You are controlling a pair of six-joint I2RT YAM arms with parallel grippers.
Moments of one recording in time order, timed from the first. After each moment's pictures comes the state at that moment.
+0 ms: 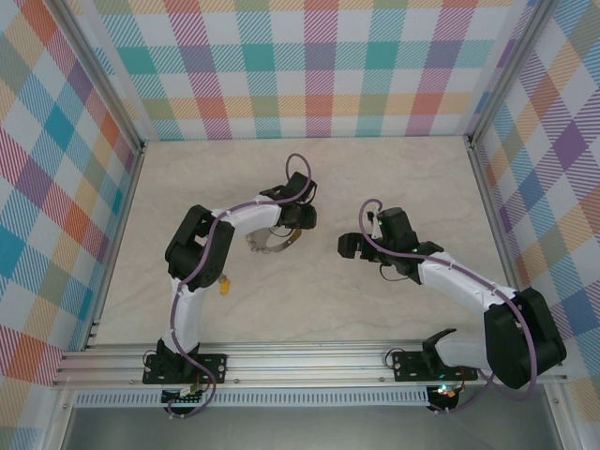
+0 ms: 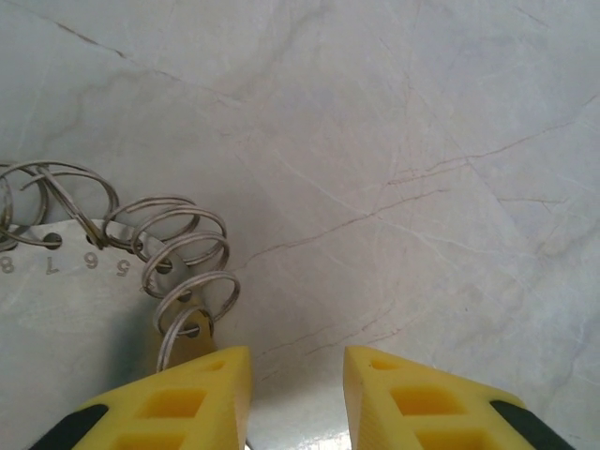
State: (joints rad) left arm -0.62 2.11 1.50 -0.40 -0.02 -0.47; right arm 0.46 1.26 0.65 -0.21 -0.17 0.49
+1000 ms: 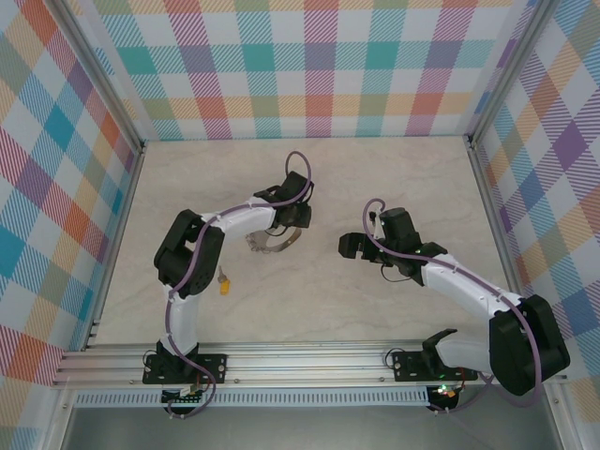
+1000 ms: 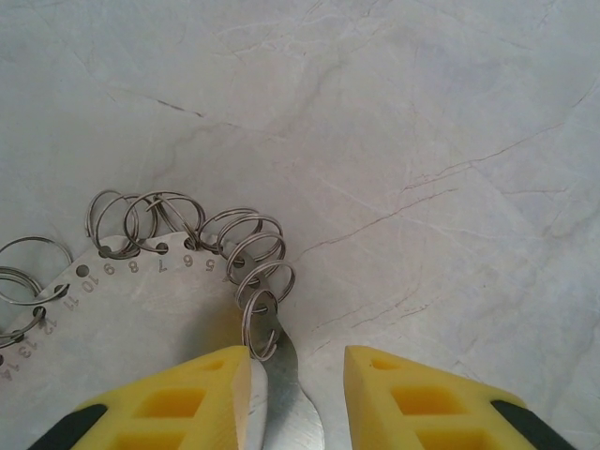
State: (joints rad) left arm -0.63 2.02 1.44 -0.40 -0.13 -0.35; right arm 0.46 1.22 0.65 -0.24 -0.20 0.52
